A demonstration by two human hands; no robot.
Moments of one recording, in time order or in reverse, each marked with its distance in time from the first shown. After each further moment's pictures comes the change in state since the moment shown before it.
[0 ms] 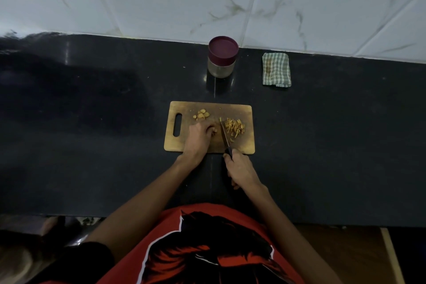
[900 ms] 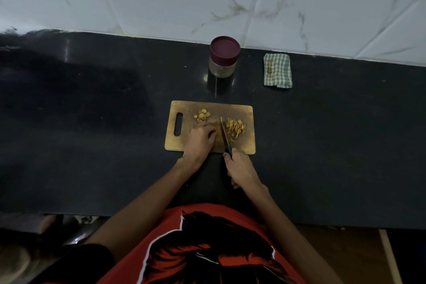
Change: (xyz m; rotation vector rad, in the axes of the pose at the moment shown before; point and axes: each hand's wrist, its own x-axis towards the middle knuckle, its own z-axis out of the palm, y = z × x) left_hand -0.005 -0.016 0.010 0.091 -0.026 0.077; right_hand -0.001 -0.005 -0.002 -0.007 -0.008 -0.004
